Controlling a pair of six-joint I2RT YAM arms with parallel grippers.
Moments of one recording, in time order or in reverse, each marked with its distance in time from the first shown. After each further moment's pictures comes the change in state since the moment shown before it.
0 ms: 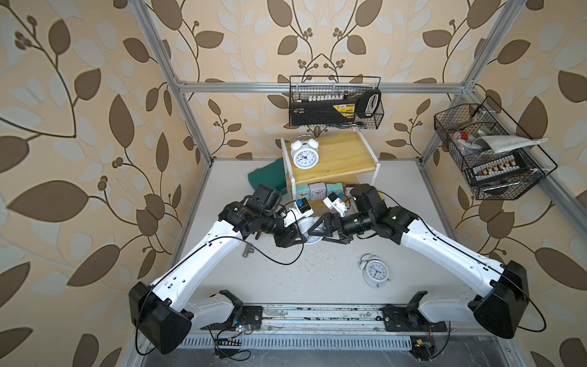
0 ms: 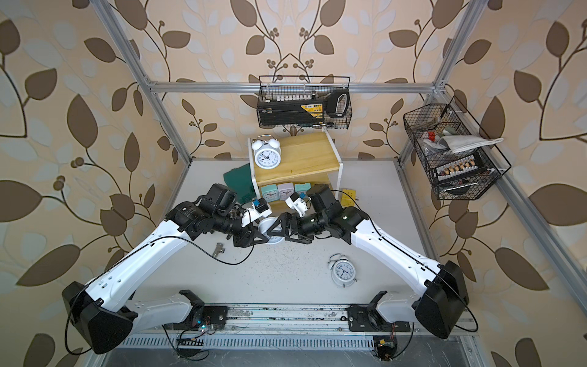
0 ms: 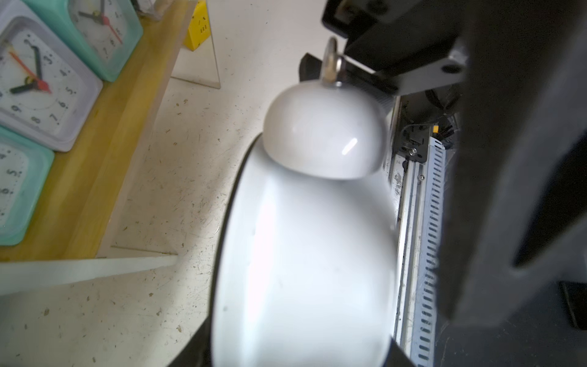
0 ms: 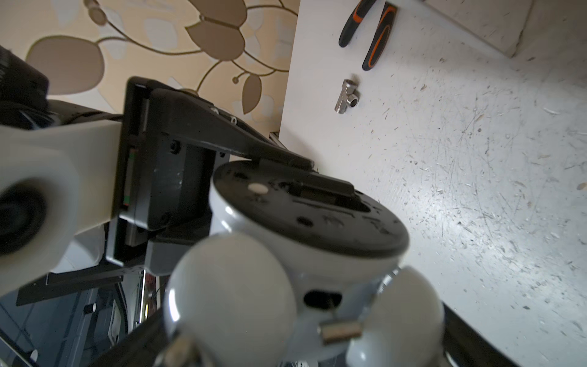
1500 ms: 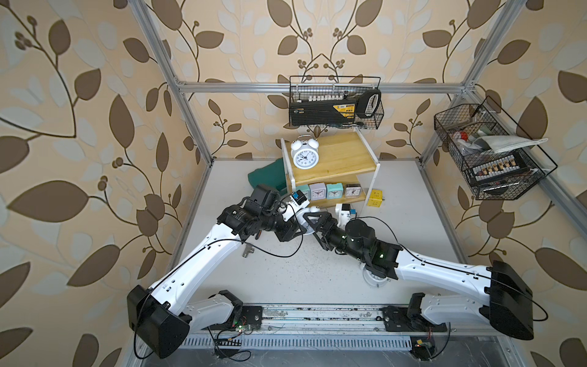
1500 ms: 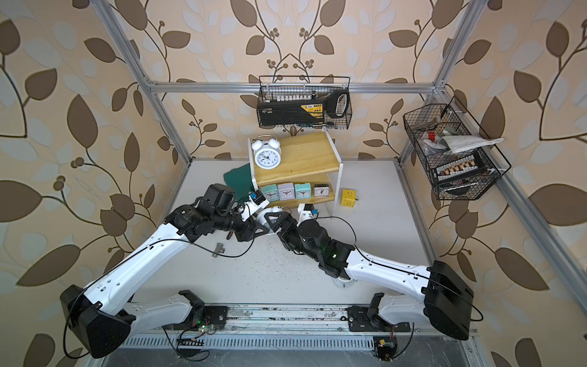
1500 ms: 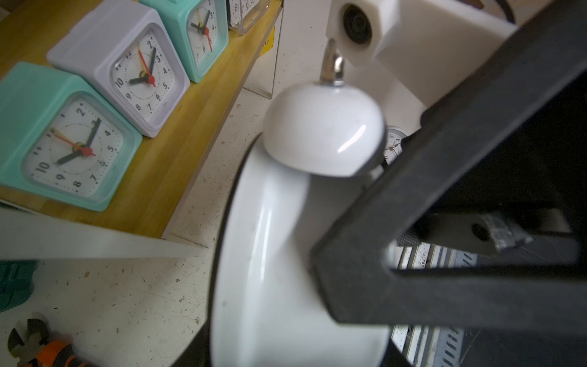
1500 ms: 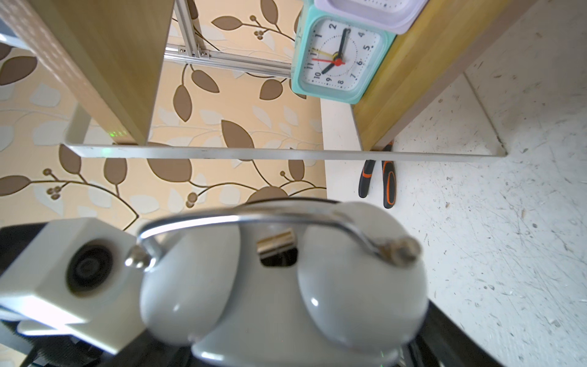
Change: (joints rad) left arm 0.000 -0.028 -0.047 0.131 -0.109 -0.160; right arm 0.301 -0.033 -0.347 0.765 0.843 0.627
